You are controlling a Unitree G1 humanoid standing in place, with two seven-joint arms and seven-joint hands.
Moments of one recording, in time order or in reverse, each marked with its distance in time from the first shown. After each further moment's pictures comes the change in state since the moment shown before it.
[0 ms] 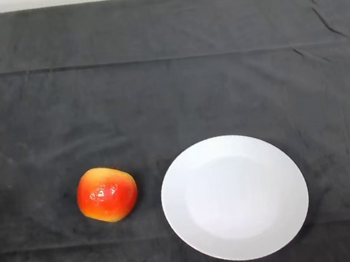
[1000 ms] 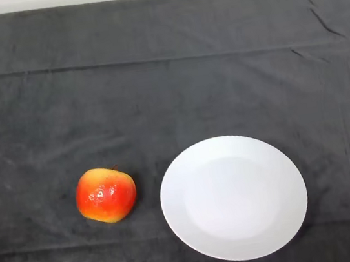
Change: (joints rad) left arm -0.007 0.000 0.181 0.302 -0.070 -0.235 -0.018; right arm 0.000 0.000 0.000 0.000 0.000 0.000 0.000
